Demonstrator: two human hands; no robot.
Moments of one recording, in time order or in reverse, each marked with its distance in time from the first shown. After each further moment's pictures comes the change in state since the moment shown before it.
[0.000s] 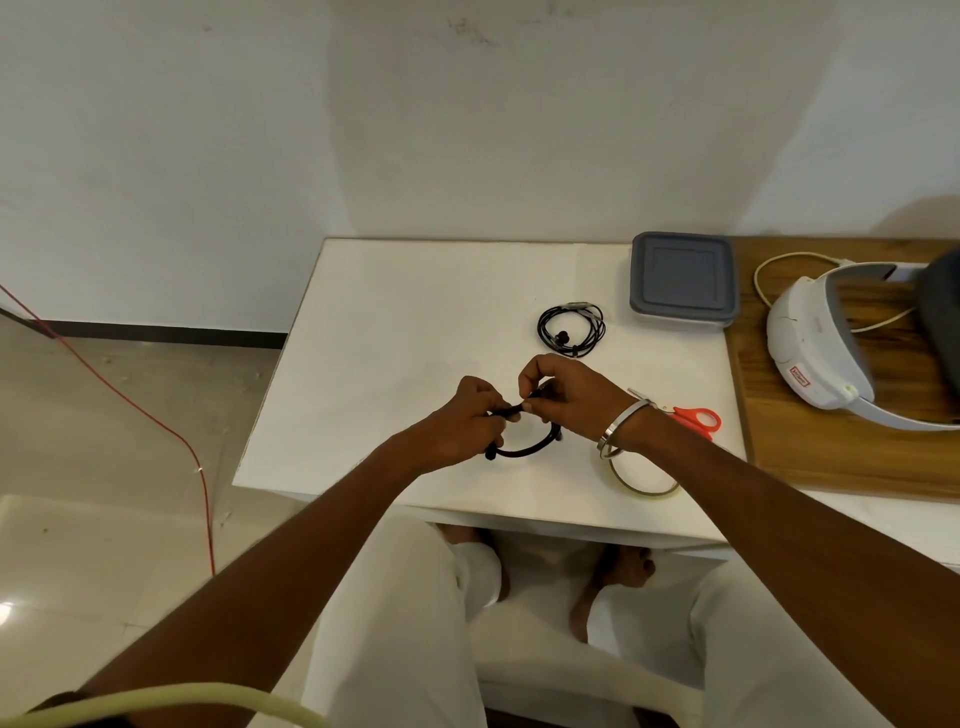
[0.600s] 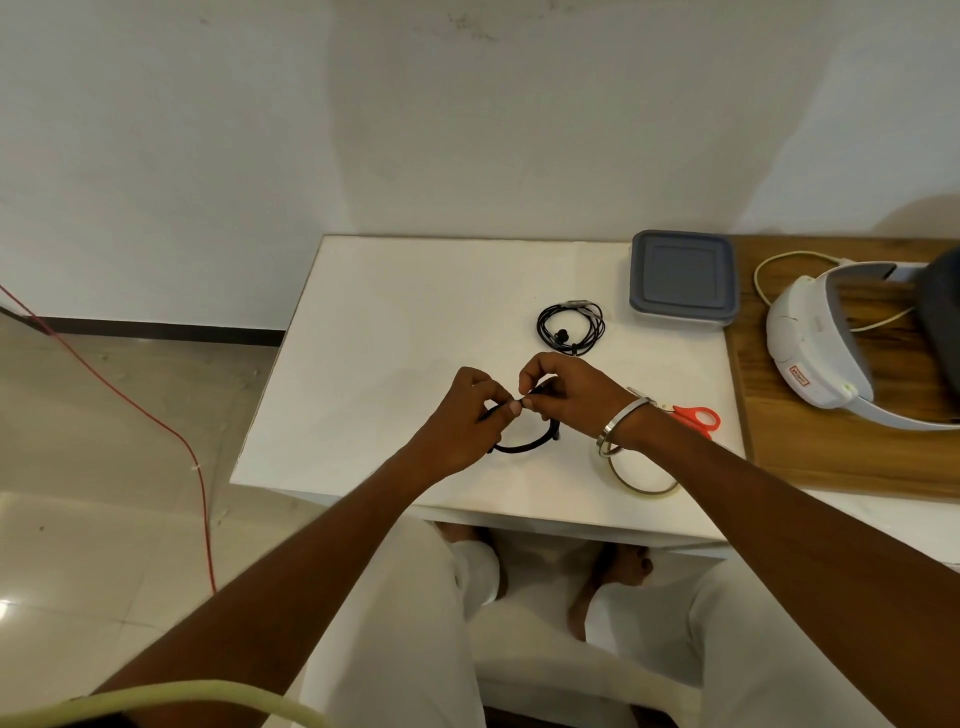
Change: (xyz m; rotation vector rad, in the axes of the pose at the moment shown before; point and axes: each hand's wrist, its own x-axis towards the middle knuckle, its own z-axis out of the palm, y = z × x) left_hand 0.001 -0.005 0.013 0.007 0.249 0.141; right_hand 0.001 0.001 -0.001 0.006 -0.004 0.052
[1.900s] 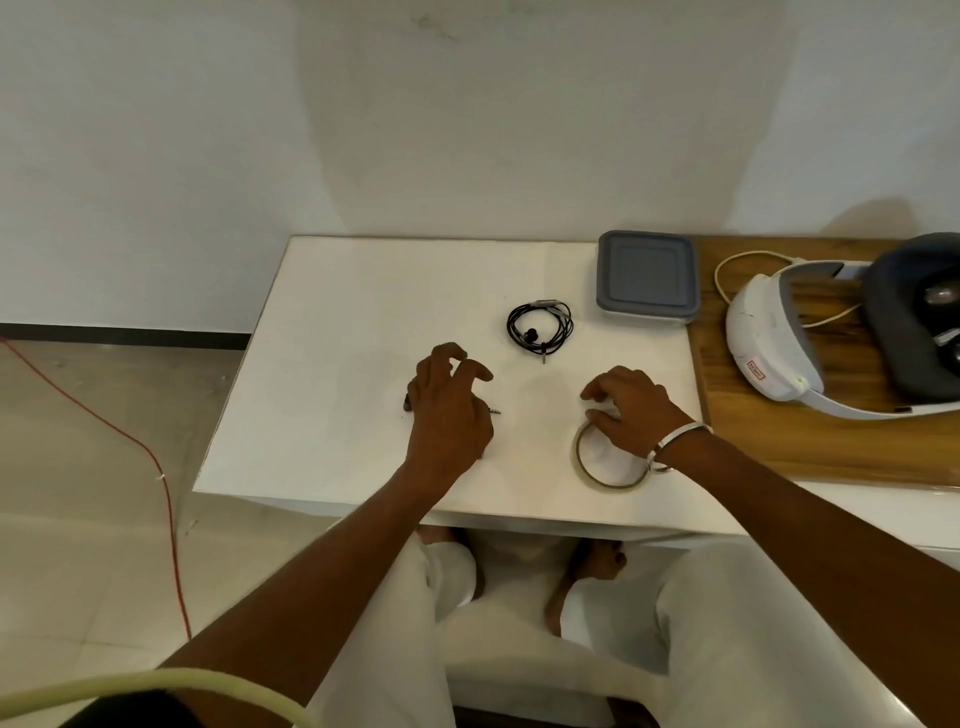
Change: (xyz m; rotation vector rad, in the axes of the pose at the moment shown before) left_hand 0.007 0.001 0.031 0.300 0.430 0.133; right_hand -0.050 0.061 -0.048 -0.643 0.155 0.268
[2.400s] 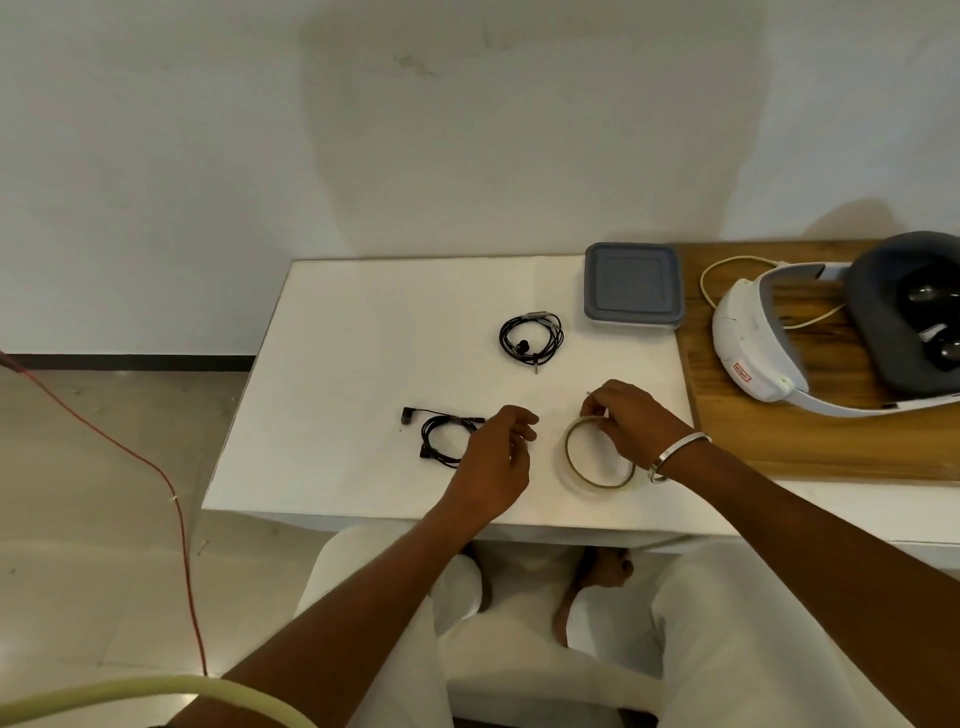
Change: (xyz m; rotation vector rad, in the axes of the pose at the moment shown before) left_hand -0.029 0.034 0.024 -0.406 -0.331 -0.074; right_hand -0.008 0.006 -0.006 0.027 -0.026 -0.096
